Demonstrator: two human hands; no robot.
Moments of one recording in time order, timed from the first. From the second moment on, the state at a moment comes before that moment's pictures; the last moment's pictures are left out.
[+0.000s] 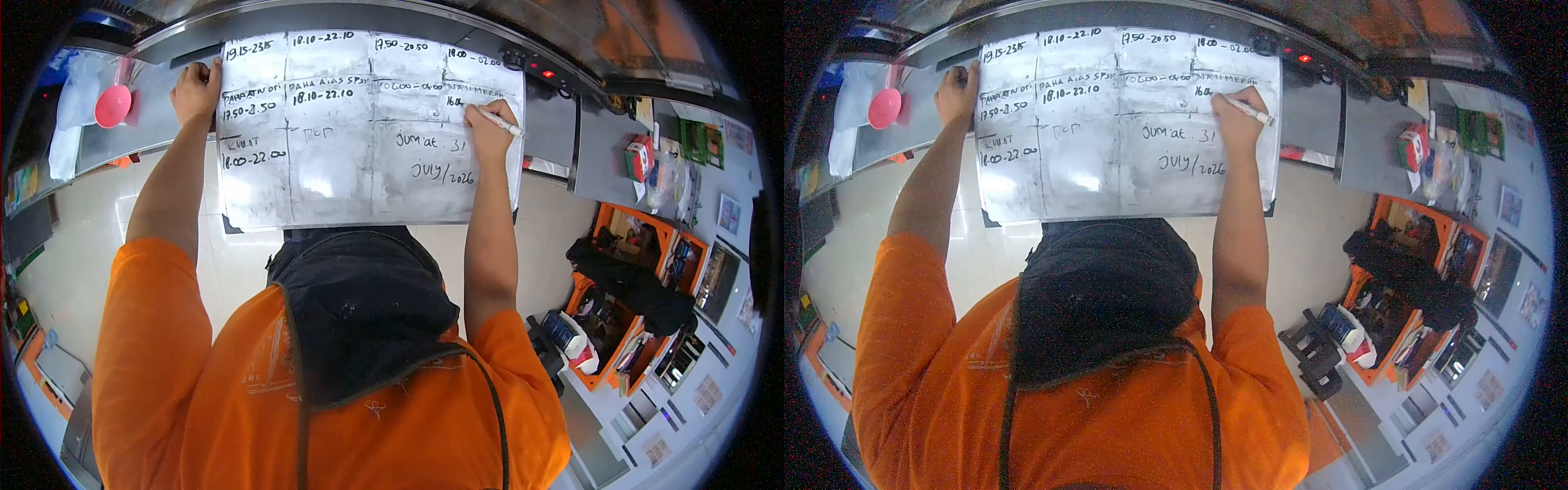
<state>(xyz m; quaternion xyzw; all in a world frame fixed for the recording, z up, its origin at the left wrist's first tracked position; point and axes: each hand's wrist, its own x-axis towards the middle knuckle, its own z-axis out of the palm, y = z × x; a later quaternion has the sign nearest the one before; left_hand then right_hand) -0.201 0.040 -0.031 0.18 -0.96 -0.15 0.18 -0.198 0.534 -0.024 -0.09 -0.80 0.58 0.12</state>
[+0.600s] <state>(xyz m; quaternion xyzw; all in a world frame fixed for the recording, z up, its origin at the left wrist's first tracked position) -0.205 0.035 -0.036 0.19 -0.96 -0.13 0.16 -0.193 0.546 -0.014 -0.15 -0.76 0.61 0.14</state>
